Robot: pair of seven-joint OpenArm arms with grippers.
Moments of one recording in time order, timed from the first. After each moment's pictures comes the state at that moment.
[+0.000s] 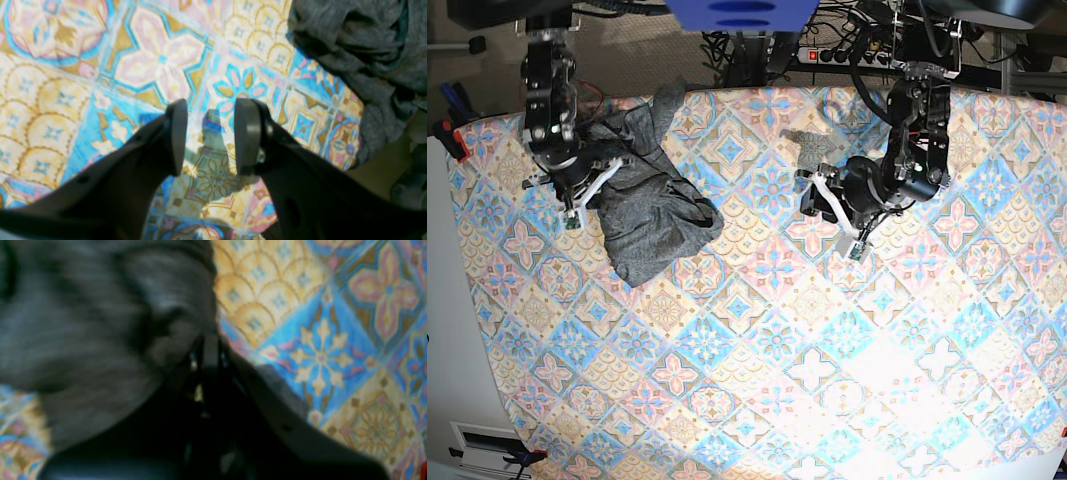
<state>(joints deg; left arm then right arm) 4.9 -13.0 4.2 106.1 -32.8 -10.3 66.8 -17.7 17.1 6.2 104.2 11.8 11.1 -45.4</state>
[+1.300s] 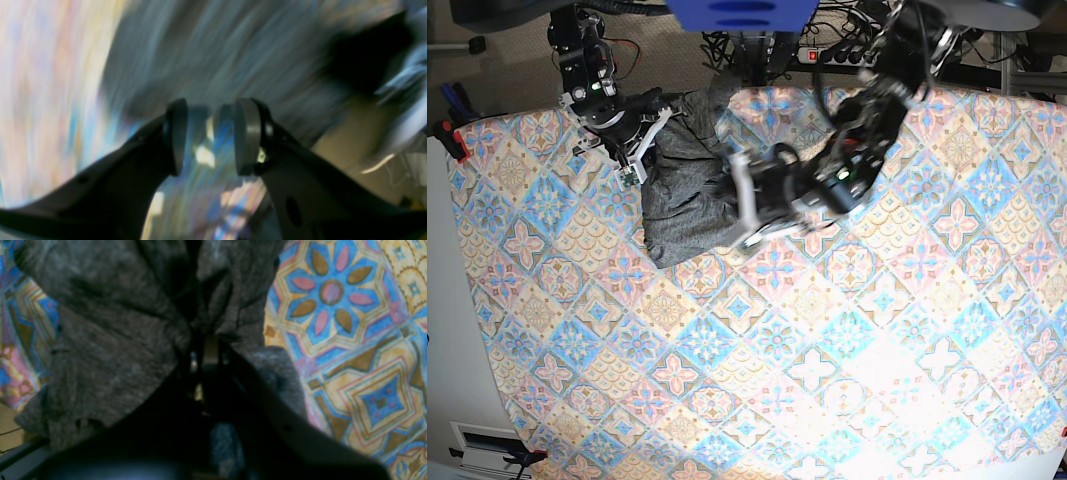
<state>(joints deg) -6.8 -5.9 27.9 105.3 -32.8 -10.7 66.2 -25.7 15.9 -5.9 108.5 11.5 10.6 -44.3</state>
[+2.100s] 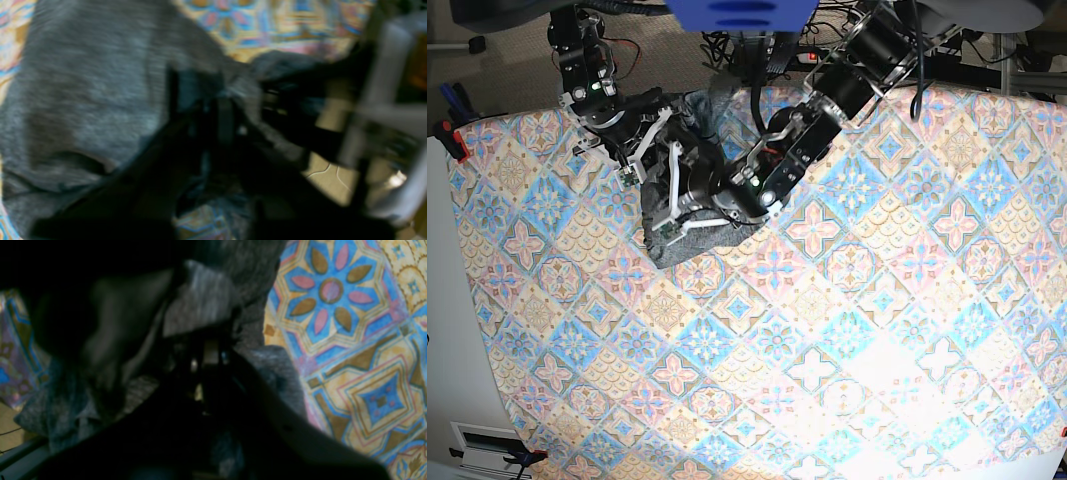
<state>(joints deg) -10.6 1.9 40.6 91.3 -27.5 -10.4 64.8 -25.8 15.9 -5.9 108.4 11.5 10.6 -44.2</state>
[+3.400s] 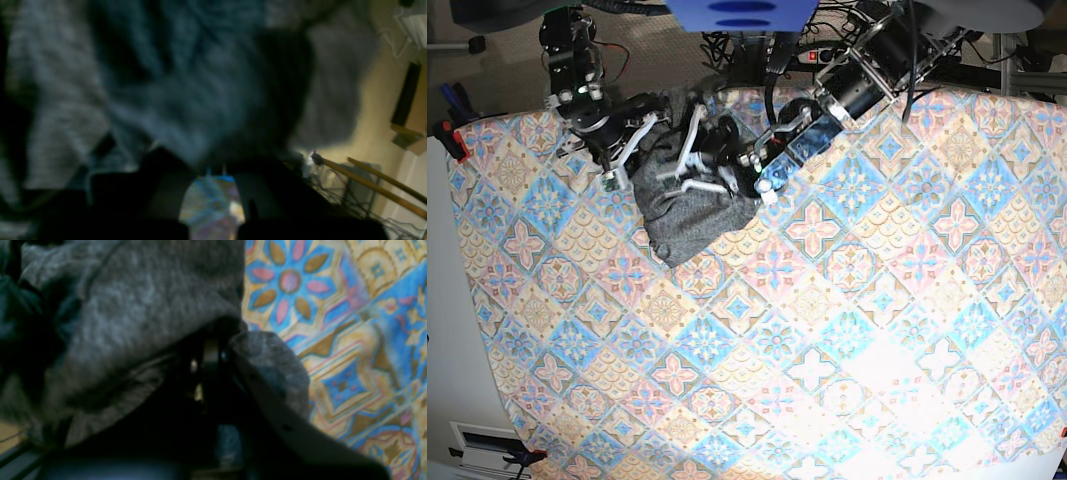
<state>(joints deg) -13.4 -2.0 48.4 78.5 -30.9 -22.3 62.5 -25.4 15.0 1.8 109.3 12.0 11.0 -45.2</state>
